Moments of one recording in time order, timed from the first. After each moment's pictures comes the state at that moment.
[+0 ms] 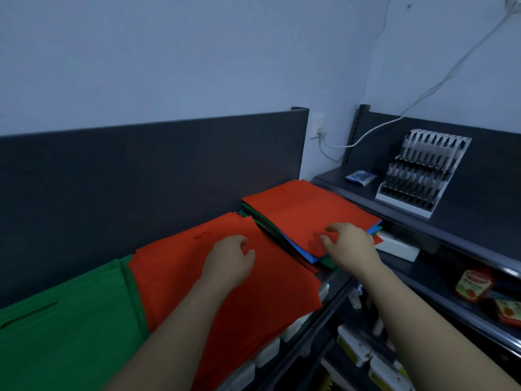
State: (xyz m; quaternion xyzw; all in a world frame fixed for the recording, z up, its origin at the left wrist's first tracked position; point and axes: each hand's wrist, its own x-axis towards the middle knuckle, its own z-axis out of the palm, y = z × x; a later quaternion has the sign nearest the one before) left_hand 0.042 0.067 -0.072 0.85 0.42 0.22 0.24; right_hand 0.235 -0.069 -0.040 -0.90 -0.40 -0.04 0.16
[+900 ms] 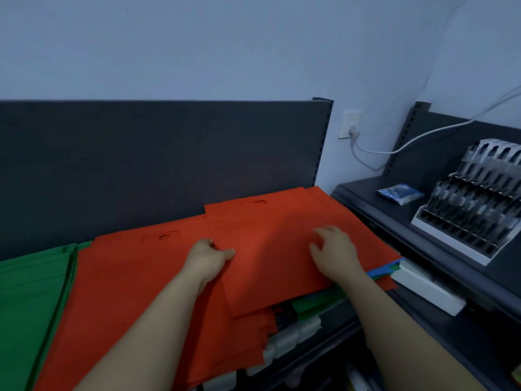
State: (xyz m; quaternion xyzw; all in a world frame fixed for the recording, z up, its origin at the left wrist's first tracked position) left_hand 0.139 0.098 -0.111 0.58 0.61 0.28 0.47; right_hand 0.370 0.002 -0.086 -0.82 -0.53 0.04 0.21
